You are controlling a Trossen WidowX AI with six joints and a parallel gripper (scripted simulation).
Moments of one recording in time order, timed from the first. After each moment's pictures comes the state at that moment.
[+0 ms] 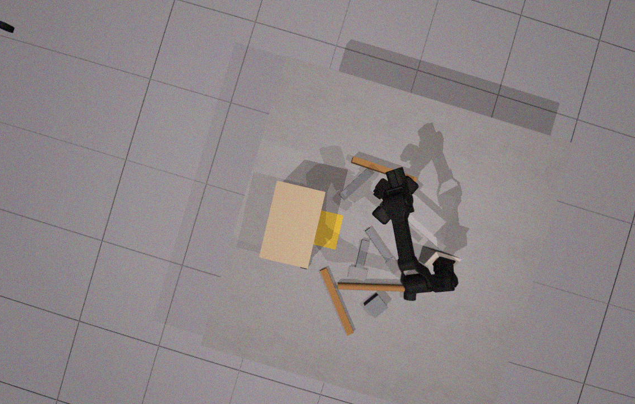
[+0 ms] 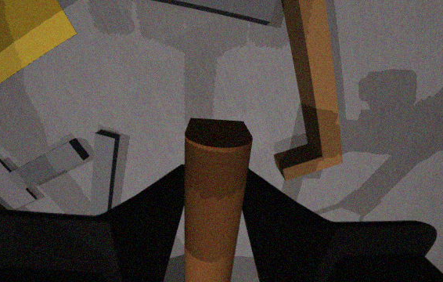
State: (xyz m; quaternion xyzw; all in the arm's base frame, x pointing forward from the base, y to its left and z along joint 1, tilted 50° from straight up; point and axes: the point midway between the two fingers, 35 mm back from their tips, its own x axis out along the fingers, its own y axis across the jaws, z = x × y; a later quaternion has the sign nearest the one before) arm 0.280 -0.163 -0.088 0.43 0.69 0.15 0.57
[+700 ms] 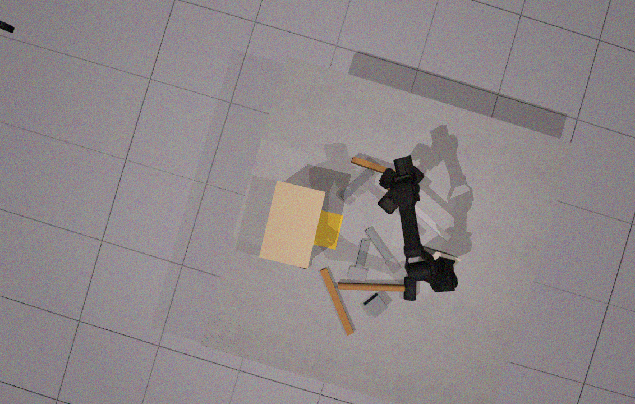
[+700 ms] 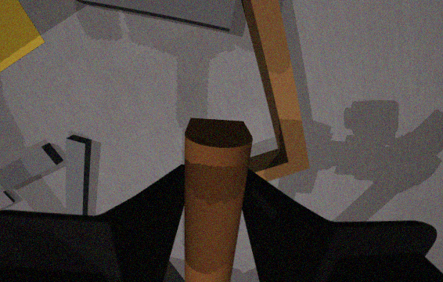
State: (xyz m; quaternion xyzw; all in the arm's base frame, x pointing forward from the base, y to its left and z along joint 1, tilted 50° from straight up) arm 0.272 -0.192 -0.118 0.43 0.68 0.15 0.57
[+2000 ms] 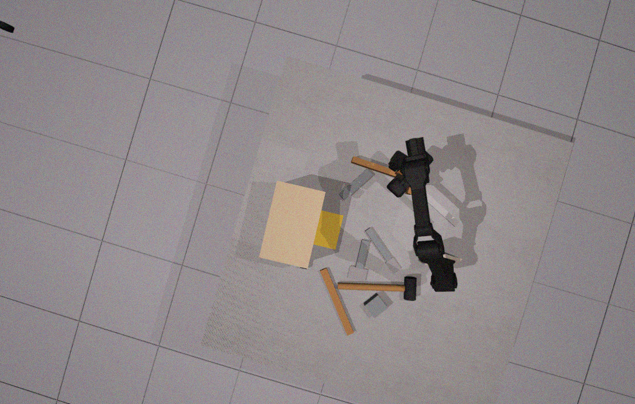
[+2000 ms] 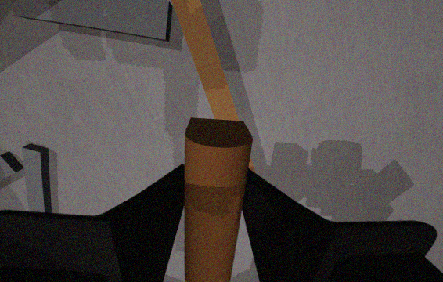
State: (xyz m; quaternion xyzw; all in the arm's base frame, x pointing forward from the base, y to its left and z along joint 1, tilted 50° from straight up) arm 0.257 -0.236 -0.166 0.43 0.68 0.14 0.57
